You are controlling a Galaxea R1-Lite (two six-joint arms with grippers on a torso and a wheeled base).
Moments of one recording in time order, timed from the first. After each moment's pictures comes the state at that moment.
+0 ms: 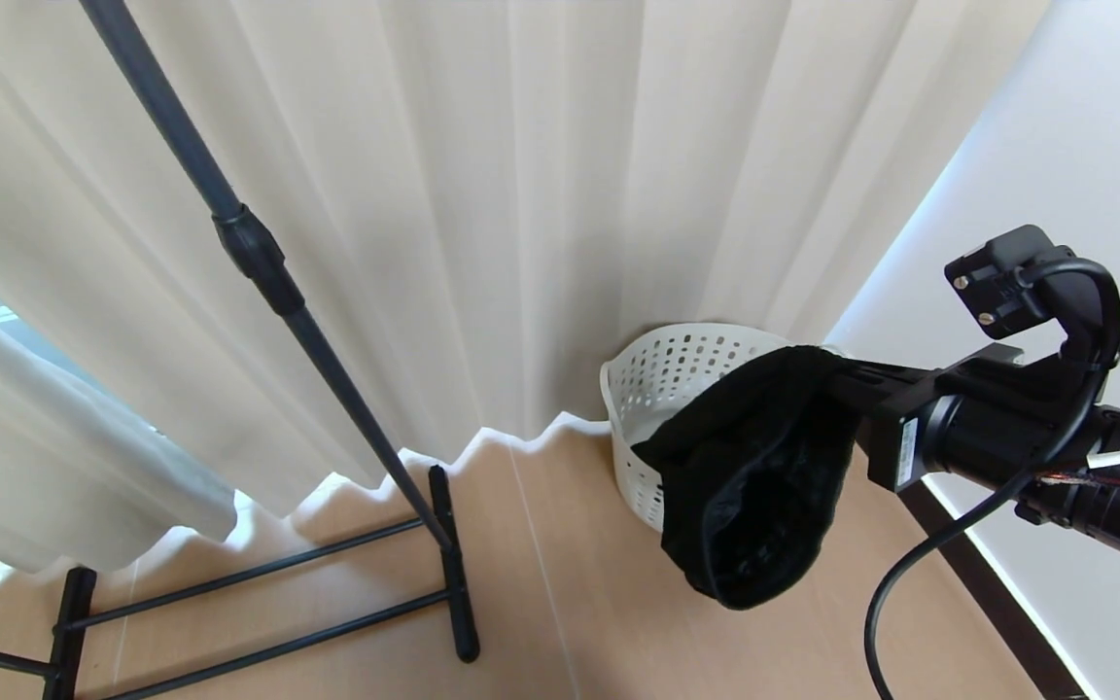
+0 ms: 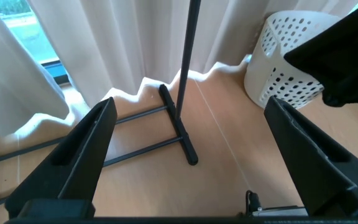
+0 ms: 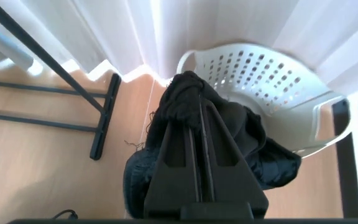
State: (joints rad) left arm -0.01 0.00 -0.02 0.04 -0.08 -0.03; right arm 0.57 1.40 -0.69 -0.51 -0.17 -0.05
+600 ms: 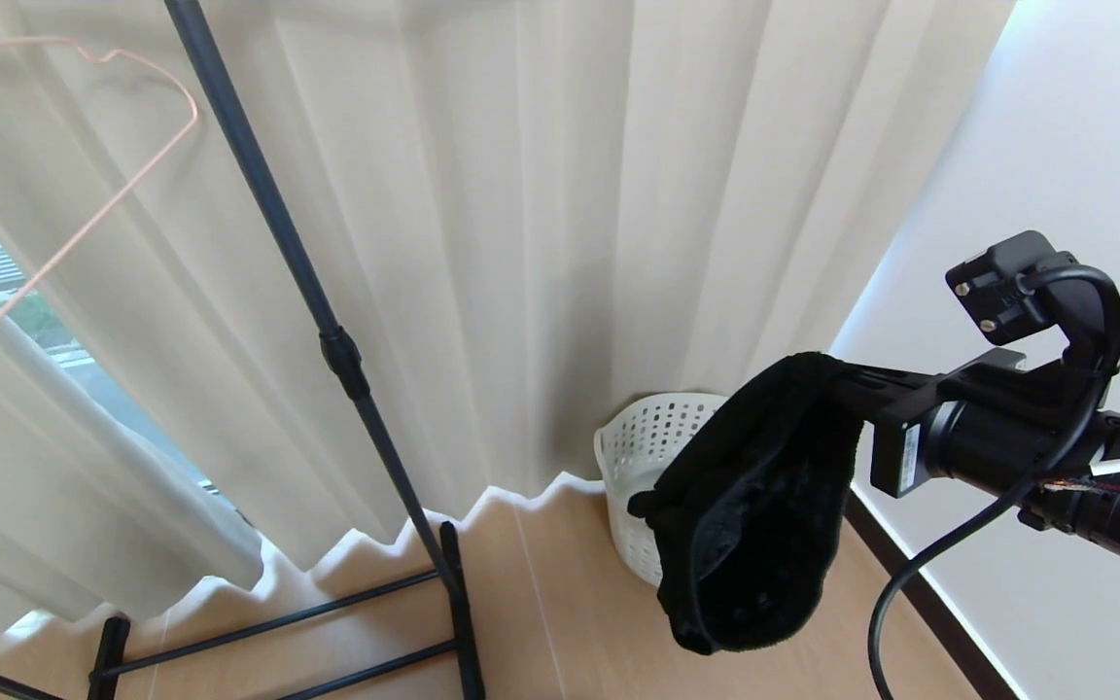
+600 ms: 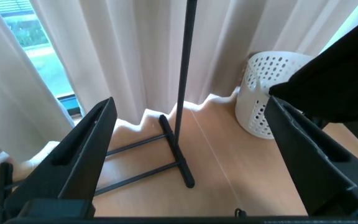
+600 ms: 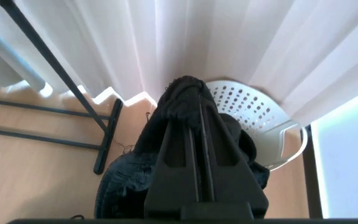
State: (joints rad) left arm -0.01 0.00 -0.02 0.04 -0.08 -0.03; right arm 0.57 1.40 -0.68 -0.51 -0.17 -0.06
